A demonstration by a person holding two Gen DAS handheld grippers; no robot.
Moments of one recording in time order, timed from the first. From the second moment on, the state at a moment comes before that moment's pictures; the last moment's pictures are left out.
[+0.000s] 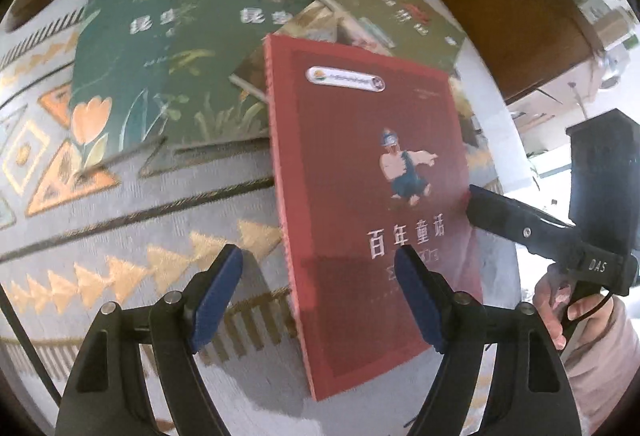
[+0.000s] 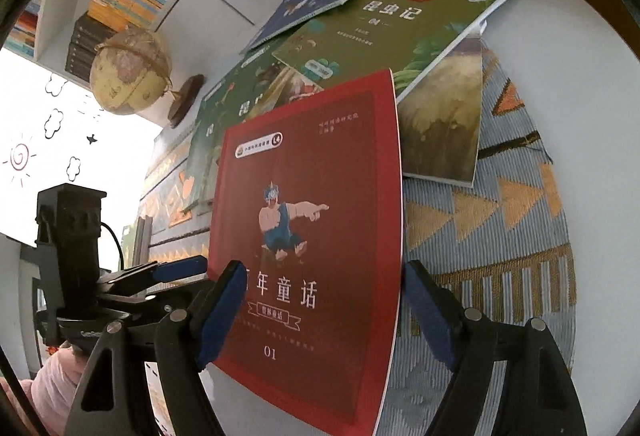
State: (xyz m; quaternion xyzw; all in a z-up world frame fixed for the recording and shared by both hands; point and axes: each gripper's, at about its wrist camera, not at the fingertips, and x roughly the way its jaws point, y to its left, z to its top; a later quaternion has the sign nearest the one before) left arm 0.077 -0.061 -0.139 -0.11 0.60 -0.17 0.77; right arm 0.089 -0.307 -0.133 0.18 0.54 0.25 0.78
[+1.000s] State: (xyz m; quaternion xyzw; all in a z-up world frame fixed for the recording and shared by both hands) left arm 0.070 -0.049 -0.140 -0.12 0.59 -0.21 0.77; right arm 0.090 -0.349 -0.138 0.38 0.51 0.37 0.68
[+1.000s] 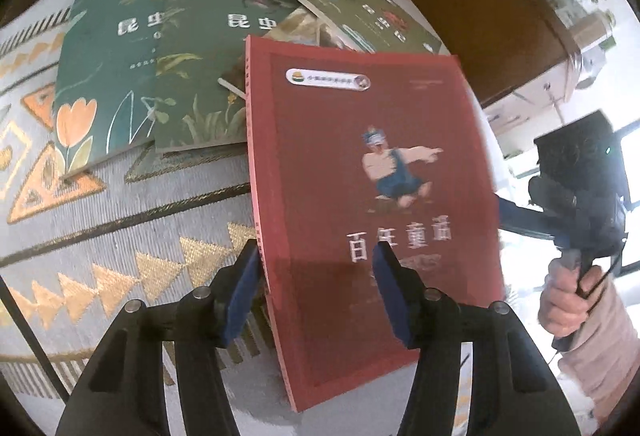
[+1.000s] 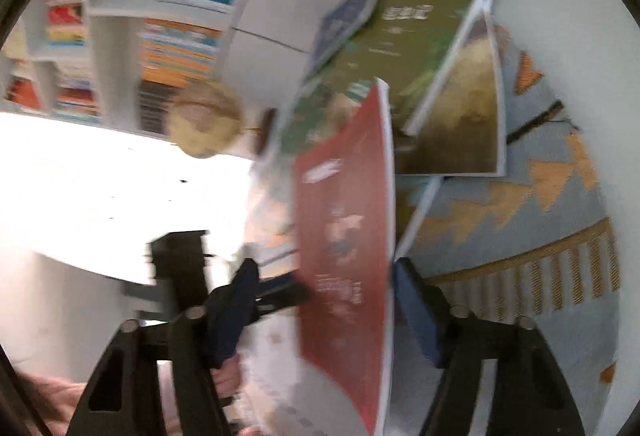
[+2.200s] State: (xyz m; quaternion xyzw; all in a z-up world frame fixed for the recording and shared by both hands) left arm 0.069 -0.047 -0.106 -0.17 0.56 -0.27 0.76; right arm 0.080 -0.294 -0.114 0.19 0.56 0.24 0.77
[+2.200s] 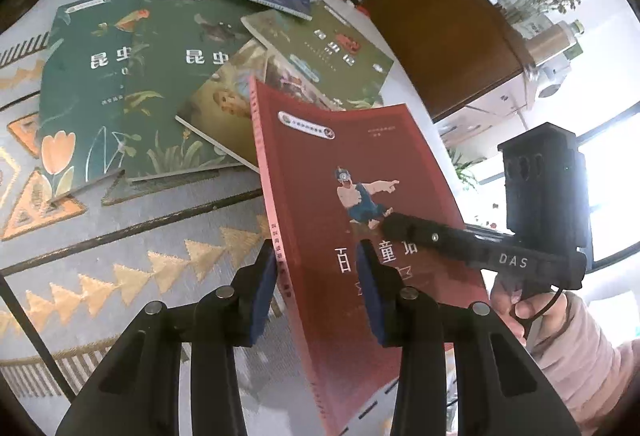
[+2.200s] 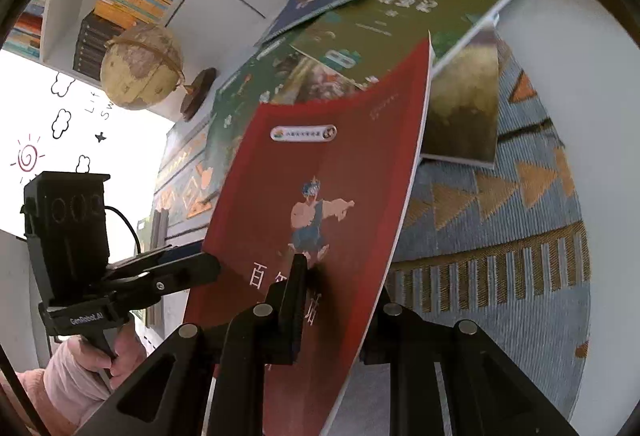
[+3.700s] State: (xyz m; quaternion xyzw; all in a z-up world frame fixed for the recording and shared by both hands) left arm -0.033 0.129 -0.046 -0.26 0.46 -0.16 0.83; right arm 0.005 -0.114 -0.026 0.08 0.49 0.39 0.77
